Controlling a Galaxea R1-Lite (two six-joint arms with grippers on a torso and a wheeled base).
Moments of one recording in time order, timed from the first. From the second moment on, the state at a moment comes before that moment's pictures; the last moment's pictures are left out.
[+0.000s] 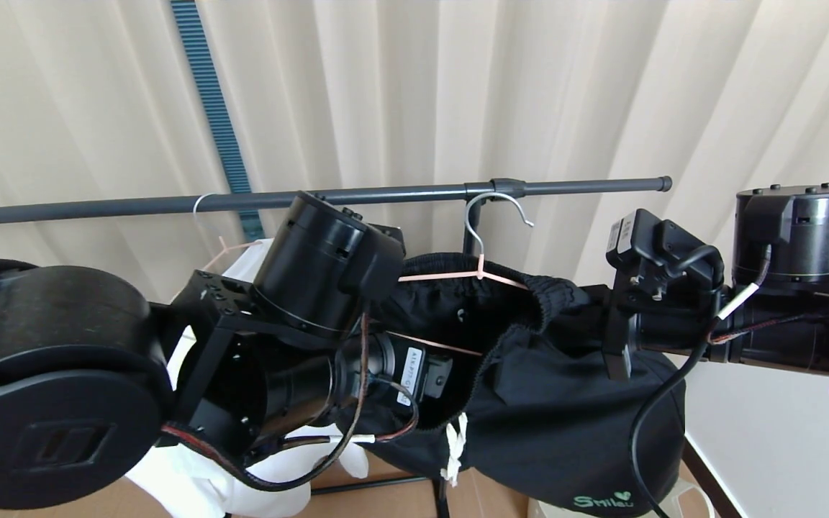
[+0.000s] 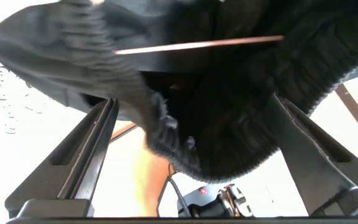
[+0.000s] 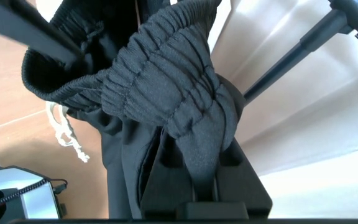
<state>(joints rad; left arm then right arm) -0.88 1.69 -1.14 0.12 0.33 -0.27 0.44 1.60 -0.83 -0.40 0.47 -0.50</state>
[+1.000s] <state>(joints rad) -0.70 1.34 -0.97 0.13 -0.10 0.05 0.31 1.63 -0.84 -0.40 0.92 -0.49</state>
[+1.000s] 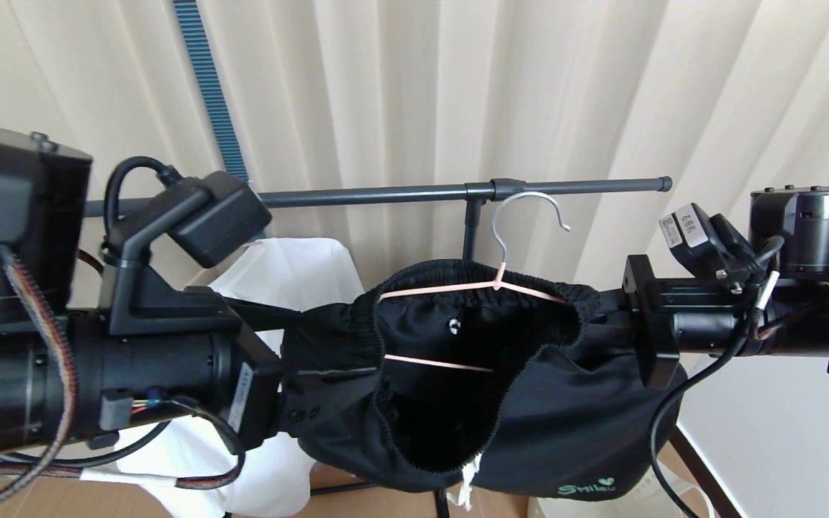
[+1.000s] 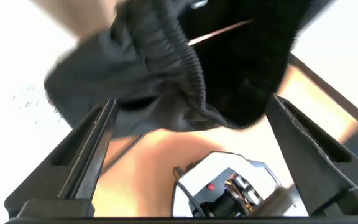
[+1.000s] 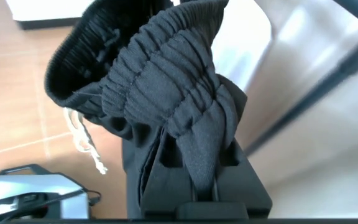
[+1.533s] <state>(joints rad) -0.44 1.35 -0.95 0.13 -0.54 0.51 0.29 1.63 -0.82 -0.40 1.03 -0.49</state>
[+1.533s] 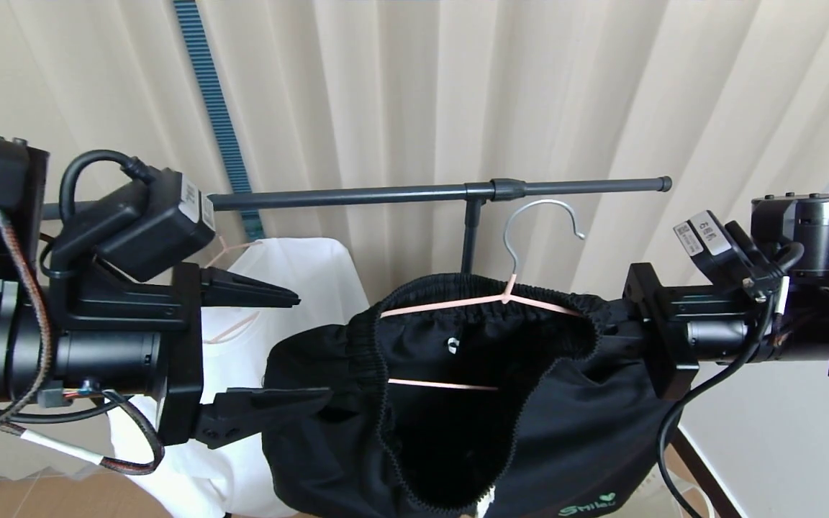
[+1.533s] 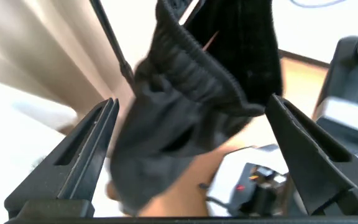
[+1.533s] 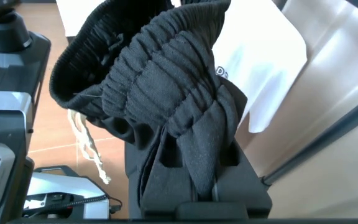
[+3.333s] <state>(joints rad) -0.52 1.67 -1.07 0.03 -0.66 0.64 0.33 1.56 -0.76 -0.40 1.05 -0.57</state>
